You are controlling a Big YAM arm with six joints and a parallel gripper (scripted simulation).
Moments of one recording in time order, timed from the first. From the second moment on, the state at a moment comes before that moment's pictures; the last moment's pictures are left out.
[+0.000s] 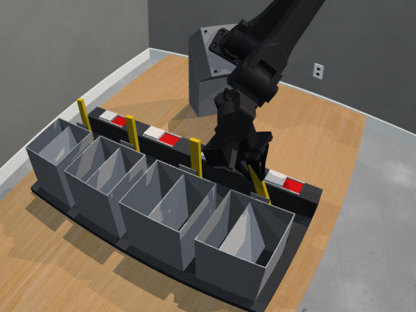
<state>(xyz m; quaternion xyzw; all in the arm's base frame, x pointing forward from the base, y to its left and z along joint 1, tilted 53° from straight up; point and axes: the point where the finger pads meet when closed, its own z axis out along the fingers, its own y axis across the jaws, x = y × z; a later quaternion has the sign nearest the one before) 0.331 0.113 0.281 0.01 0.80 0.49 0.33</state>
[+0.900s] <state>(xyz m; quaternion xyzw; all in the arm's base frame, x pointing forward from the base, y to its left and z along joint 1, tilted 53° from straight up) 0.330 0.109 0.278 0.01 0.80 0.50 0.33</state>
